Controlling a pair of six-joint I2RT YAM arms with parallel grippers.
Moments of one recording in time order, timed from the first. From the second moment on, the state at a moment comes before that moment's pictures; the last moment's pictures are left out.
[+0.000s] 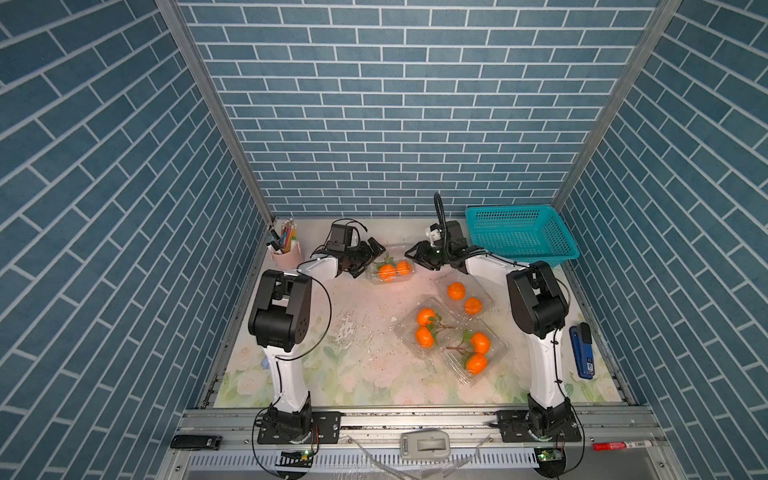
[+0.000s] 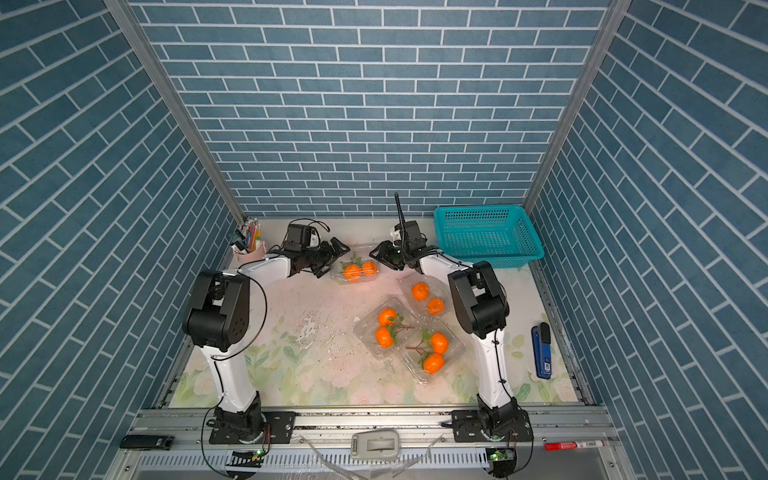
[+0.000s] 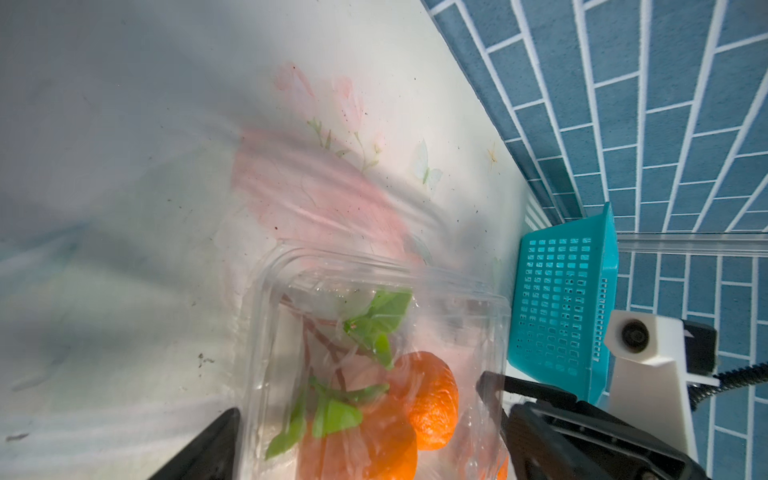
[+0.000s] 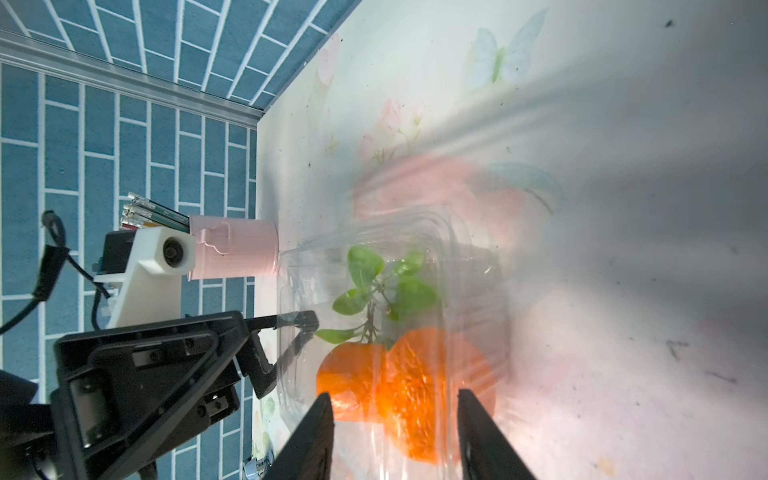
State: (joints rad) left arm -0.21 1.96 1.30 -0.11 0.44 -0.85; right arm 0.51 2.16 1.55 -0.06 -0.54 0.81
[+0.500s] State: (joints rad) left arm -0.21 1.97 1.32 -0.11 0.43 -0.86; right arm 0.51 2.15 1.49 0.04 -0.59 0.90
